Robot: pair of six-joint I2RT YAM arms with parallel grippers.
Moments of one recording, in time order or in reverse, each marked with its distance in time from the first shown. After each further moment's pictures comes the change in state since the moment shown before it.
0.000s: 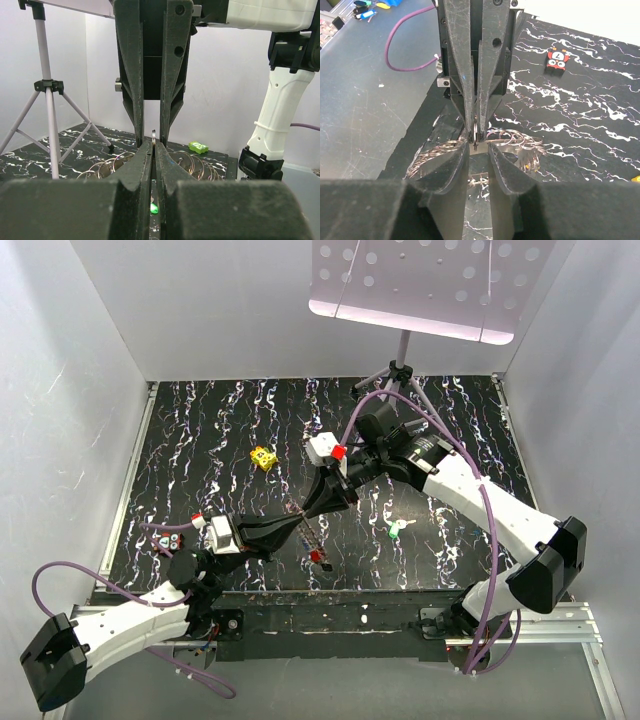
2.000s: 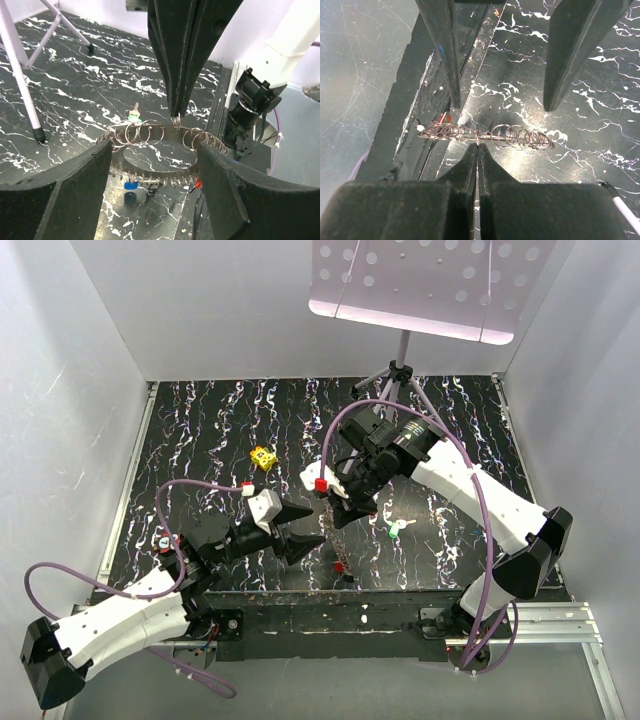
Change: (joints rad) left arm 0.001 0.008 0.324 -0.842 0.093 0.040; right arm 0.052 0.112 0.251 -0.700 0.364 -0.381
